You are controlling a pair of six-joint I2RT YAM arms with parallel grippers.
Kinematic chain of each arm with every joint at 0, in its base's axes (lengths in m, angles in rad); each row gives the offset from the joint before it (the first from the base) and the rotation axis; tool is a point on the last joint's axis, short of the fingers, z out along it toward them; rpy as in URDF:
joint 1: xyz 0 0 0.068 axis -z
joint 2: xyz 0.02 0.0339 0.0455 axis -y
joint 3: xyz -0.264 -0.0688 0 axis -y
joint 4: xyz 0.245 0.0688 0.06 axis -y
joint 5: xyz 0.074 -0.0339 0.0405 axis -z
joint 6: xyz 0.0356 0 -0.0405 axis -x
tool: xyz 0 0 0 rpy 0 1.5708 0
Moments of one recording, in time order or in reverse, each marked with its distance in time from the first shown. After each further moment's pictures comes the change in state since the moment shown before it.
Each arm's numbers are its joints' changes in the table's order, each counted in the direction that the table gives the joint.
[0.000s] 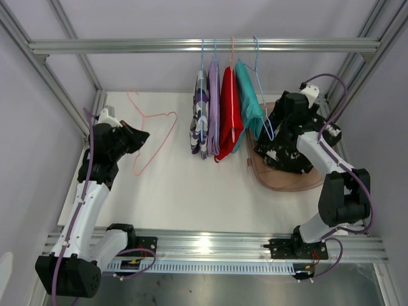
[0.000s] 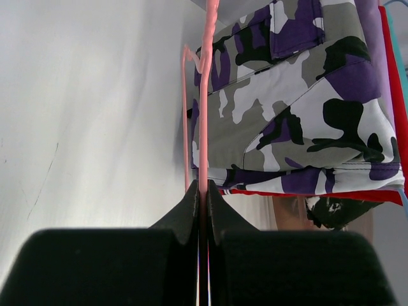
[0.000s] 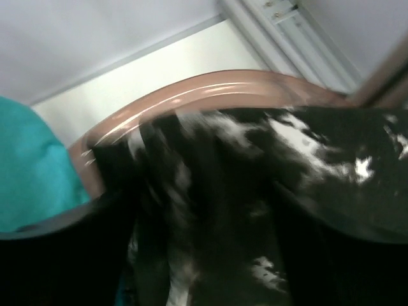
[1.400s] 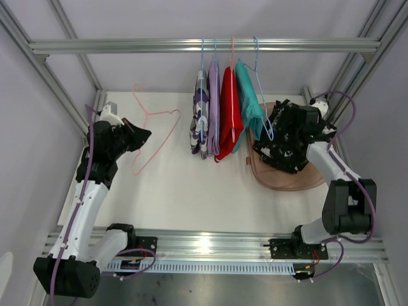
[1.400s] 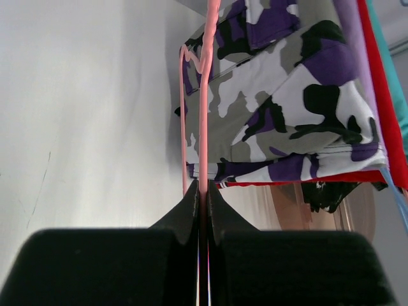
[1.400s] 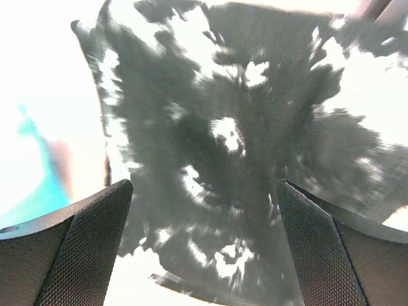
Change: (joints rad) left arm 0.011 0.000 0.034 -0.019 0.048 -0.060; right arm 0.122 0.039 -0.151 -0.056 -0.224 -0.039
